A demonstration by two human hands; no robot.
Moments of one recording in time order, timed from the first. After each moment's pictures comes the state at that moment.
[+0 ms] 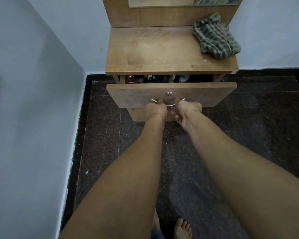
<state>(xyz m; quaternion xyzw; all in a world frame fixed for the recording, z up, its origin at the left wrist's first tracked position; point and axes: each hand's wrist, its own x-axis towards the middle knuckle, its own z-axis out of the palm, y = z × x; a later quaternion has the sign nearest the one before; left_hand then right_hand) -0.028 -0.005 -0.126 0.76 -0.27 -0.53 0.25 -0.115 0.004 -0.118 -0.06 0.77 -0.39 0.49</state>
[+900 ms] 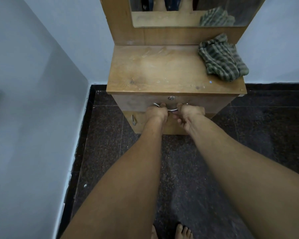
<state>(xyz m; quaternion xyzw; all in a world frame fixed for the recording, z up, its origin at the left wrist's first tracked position) -0.027 -0.067 -0.130 0.75 -0.31 -0.54 0.23 -0.123 -0.055 -0.122 -0.10 0.75 -0.38 0.53</state>
